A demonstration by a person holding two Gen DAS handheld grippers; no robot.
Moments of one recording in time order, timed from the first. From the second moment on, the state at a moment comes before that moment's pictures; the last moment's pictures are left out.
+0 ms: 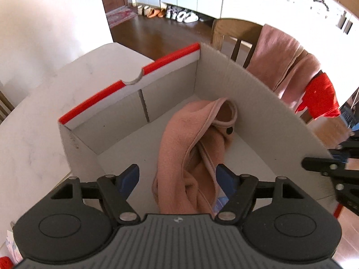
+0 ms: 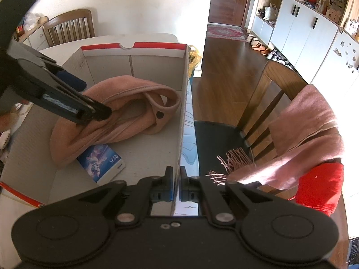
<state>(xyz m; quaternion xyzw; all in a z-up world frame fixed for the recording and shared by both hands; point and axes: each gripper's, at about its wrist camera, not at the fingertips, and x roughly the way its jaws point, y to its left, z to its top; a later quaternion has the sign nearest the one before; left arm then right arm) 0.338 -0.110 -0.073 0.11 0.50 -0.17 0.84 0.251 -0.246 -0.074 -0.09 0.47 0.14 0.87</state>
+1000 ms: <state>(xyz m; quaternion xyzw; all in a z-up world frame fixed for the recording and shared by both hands) 0.203 0.045 0.029 0.01 0.40 -0.05 0.91 0.251 -0.247 -0.073 -0.10 0.47 0.13 0.87</state>
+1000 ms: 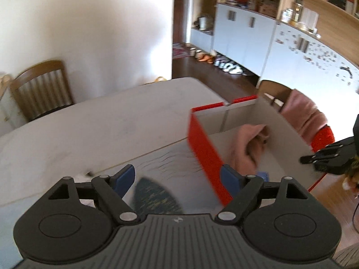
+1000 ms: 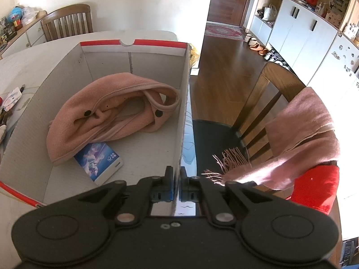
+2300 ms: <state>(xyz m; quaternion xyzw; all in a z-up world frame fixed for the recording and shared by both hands) 0.086 0.085 -0.140 -0.02 0.53 0.08 0.84 0.248 -0.238 -0.075 -0.11 0.48 0.12 0.86</state>
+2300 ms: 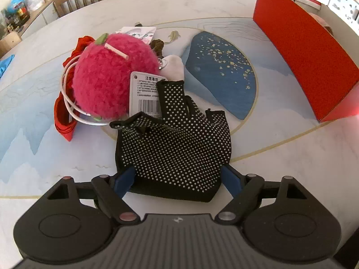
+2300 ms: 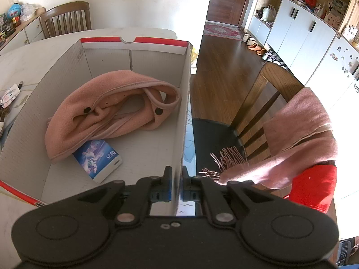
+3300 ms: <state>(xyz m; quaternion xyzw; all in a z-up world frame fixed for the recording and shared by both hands) 0.138 0.007 -0.016 0.02 0.42 -0.07 0.90 0.247 -0.235 -0.077 -0.11 0.47 0.14 0.86</state>
